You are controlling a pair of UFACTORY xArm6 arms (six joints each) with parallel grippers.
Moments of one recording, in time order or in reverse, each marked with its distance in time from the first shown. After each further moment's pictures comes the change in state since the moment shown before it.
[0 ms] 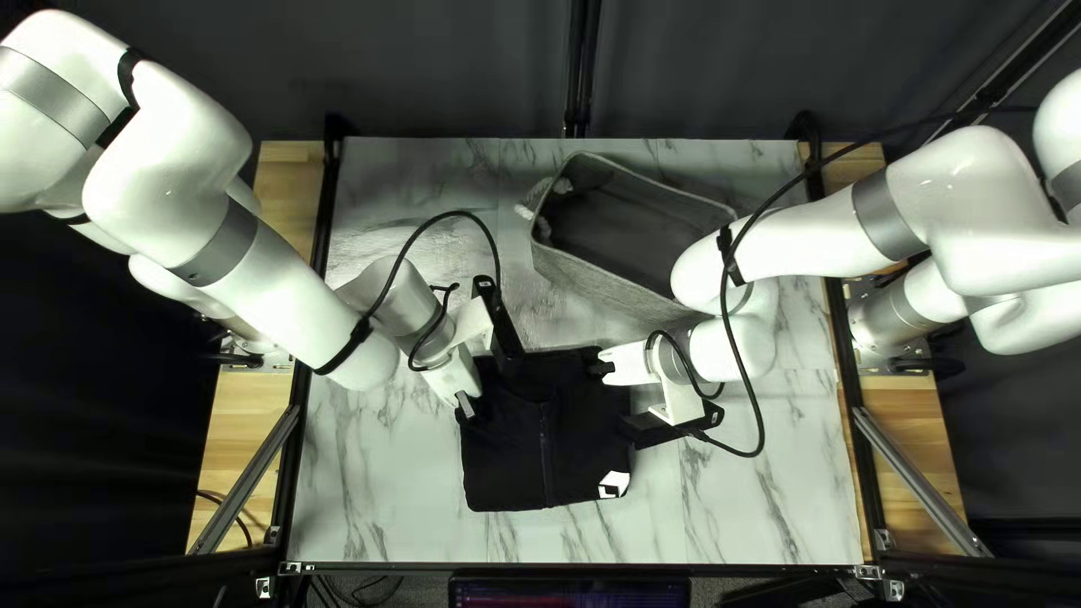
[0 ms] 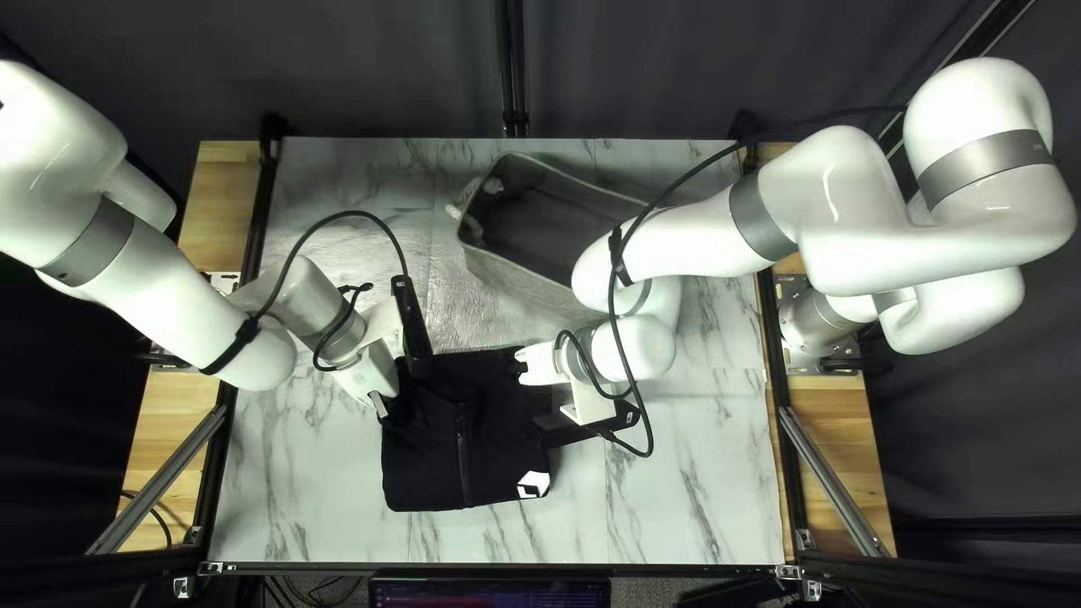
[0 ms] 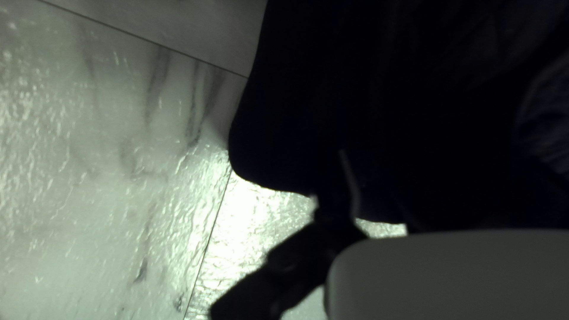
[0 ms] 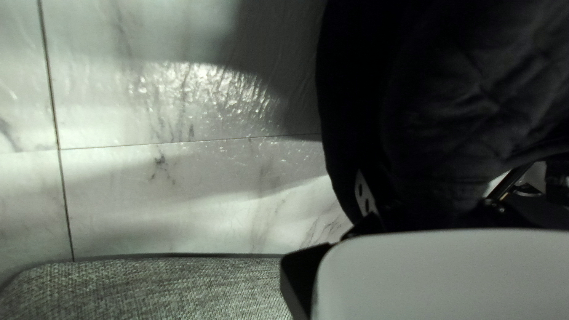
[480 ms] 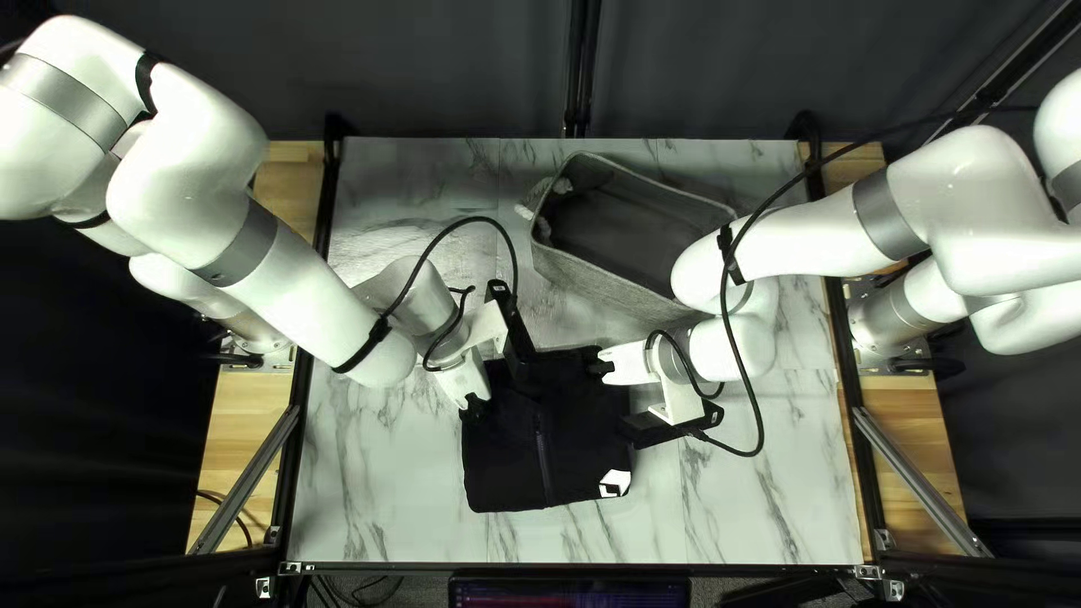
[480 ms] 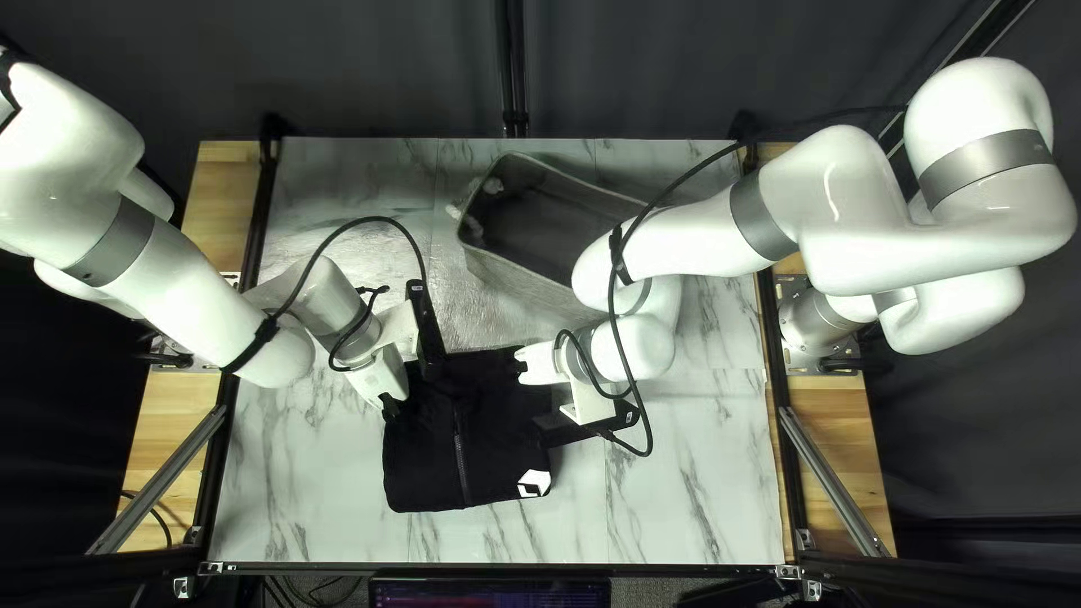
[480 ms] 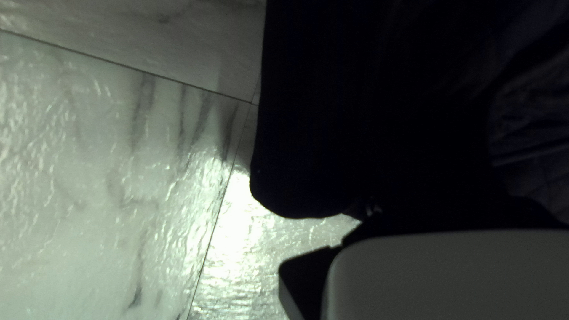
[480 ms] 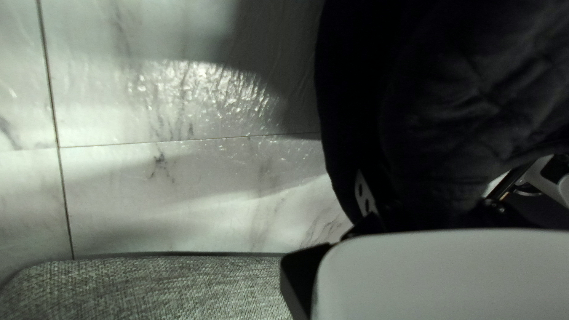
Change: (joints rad) left arm 0.035 -0.045 -0.007 0.163 0.071 -0.098; right arm 0.020 -0.027 0.012 0.053 0.024 -0.032
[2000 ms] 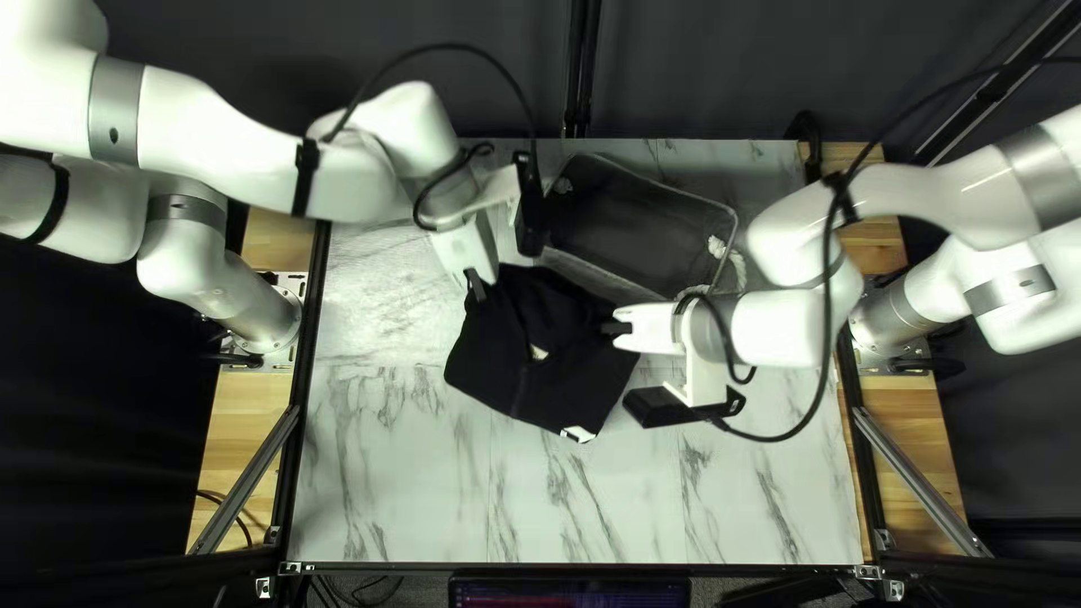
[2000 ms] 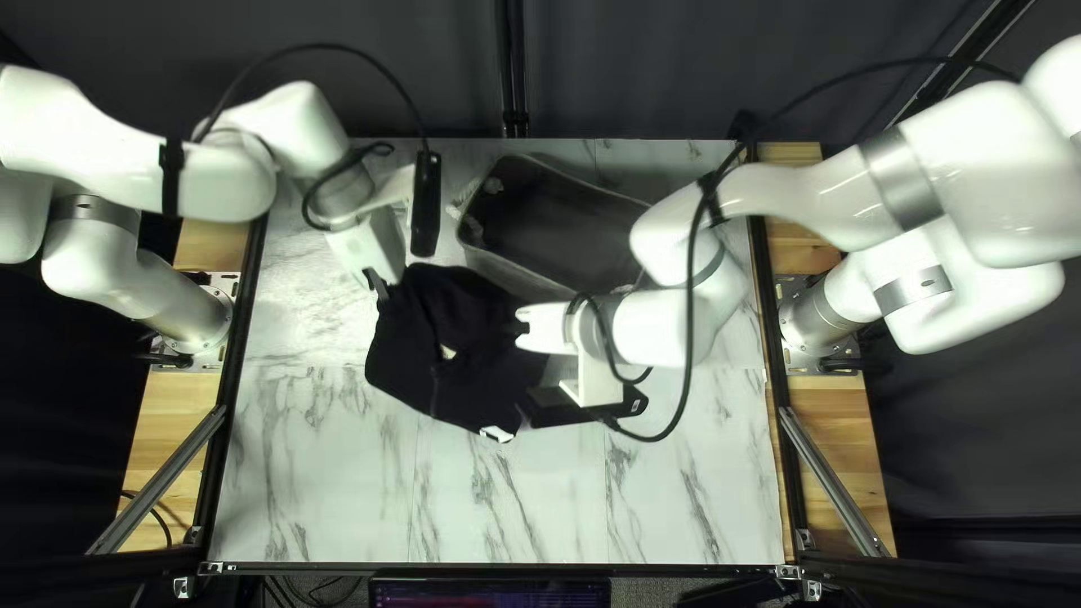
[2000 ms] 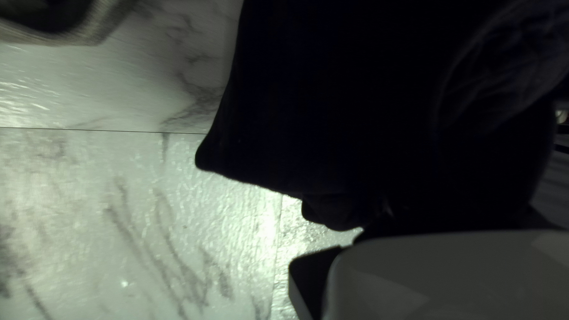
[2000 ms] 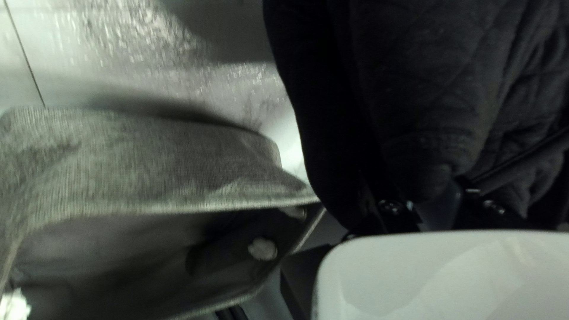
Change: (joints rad) left arm 0.612 -0.336 -0.238 0.440 0.705 0.153; right arm 0.057 -0.498 0.112 0.478 0.330 -0.415
